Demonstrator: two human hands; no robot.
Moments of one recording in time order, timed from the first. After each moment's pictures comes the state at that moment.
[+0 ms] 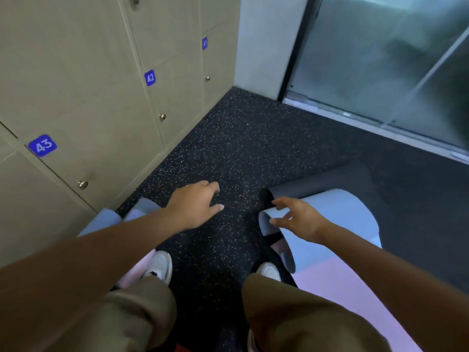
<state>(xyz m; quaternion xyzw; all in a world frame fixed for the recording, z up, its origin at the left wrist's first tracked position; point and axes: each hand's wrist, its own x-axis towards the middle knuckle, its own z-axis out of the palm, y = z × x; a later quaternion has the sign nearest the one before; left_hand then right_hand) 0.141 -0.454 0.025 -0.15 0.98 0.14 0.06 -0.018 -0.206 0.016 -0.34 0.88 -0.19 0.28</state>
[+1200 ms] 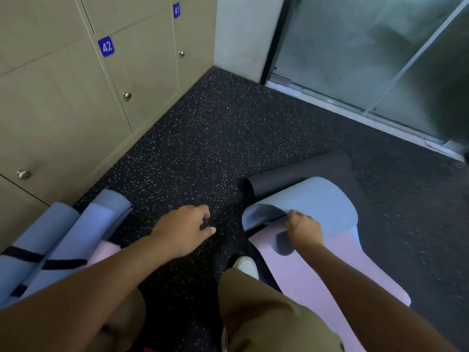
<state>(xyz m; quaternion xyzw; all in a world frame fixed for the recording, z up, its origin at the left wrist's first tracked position) 0.130 -0.389 -0.016 -0.19 0.95 0.23 0.14 -0.063 -0.146 -0.088 -0.23 0.95 0.14 0.13</state>
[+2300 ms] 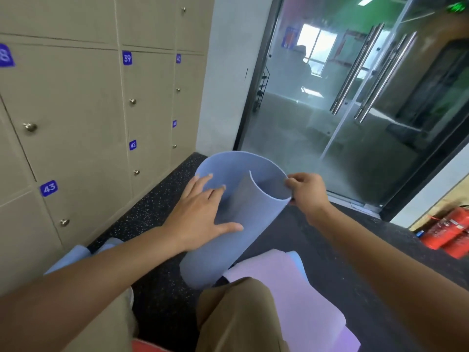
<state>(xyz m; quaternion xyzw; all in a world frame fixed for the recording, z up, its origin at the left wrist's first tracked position) 0.265 -0.286 0.258 -0.02 0.98 0.11 -0.18 0.101 -0.088 0.315 -0.14 0.83 -0.53 0.01</state>
